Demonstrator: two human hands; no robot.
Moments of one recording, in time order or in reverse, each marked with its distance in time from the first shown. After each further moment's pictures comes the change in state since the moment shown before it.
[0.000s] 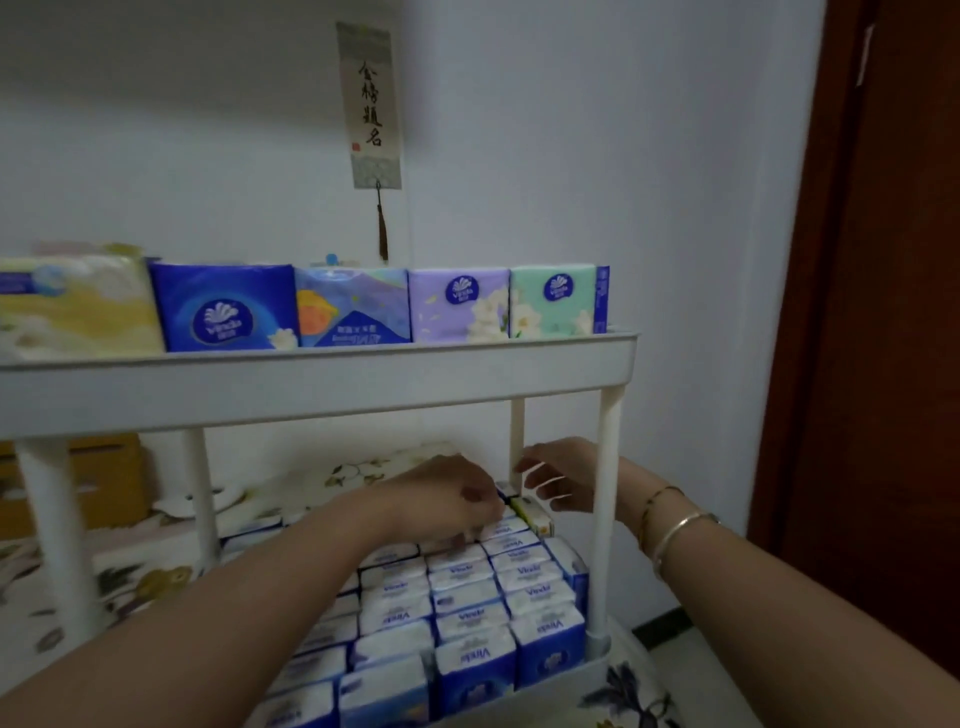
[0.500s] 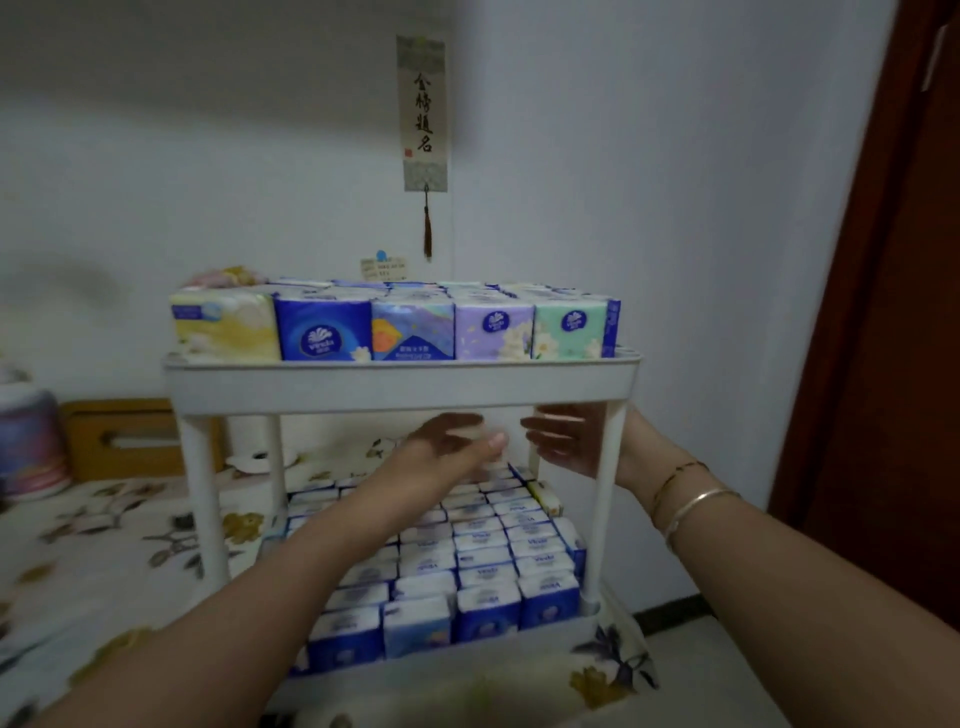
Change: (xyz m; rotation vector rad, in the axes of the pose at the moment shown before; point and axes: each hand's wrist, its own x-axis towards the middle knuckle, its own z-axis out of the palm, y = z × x) left_hand -0.080 0.034 -0.010 -0.743 0.458 -0.040; right_hand -0.053 -0.043 -0.006 0.607 -0.154 -0.016
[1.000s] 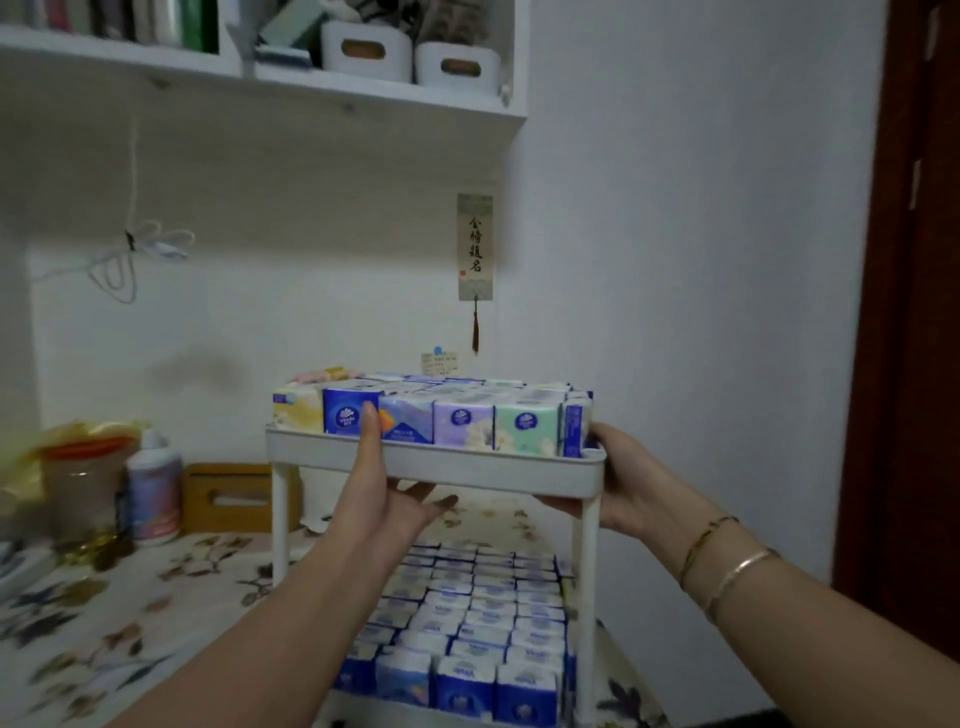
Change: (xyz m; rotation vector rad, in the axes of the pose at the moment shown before) left_hand -0.052 0.058 -0.047 -1.132 0.392 -0.126; right_hand -0.105 -0.027 0.063 0.106 -0.229 -0.019
